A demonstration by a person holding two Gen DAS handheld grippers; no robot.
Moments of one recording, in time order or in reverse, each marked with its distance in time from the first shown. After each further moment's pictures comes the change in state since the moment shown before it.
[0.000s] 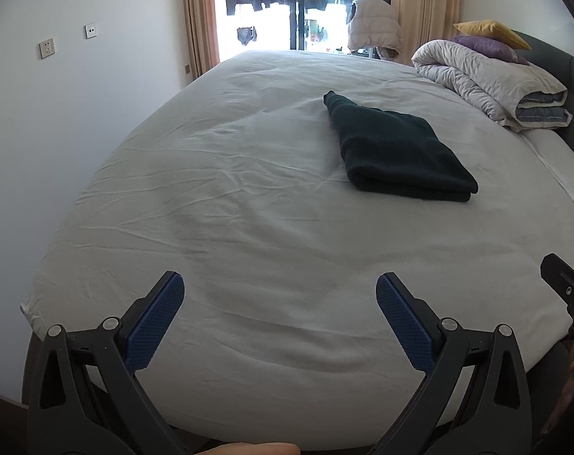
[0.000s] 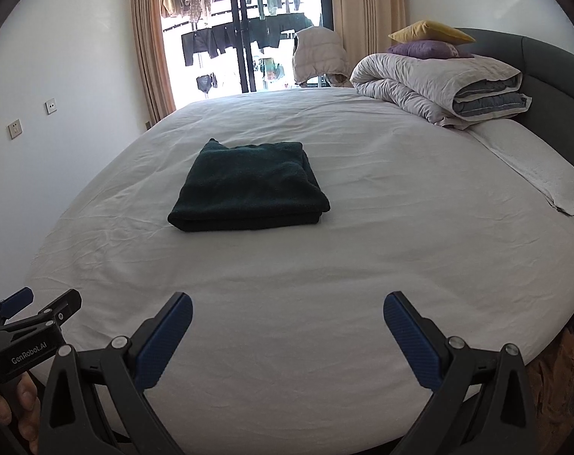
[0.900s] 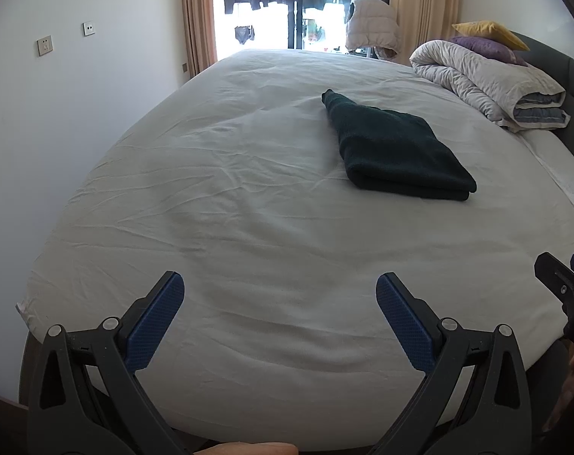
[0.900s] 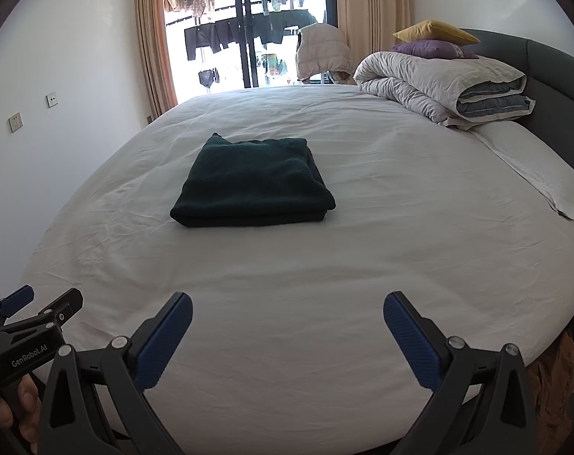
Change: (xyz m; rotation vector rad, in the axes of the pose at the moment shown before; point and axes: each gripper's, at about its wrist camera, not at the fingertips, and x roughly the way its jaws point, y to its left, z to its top) left arm 0.002 0.000 -0.003 -0.005 0.004 -0.011; right arm 0.002 0.003 0.002 -0.014 0.014 0.002
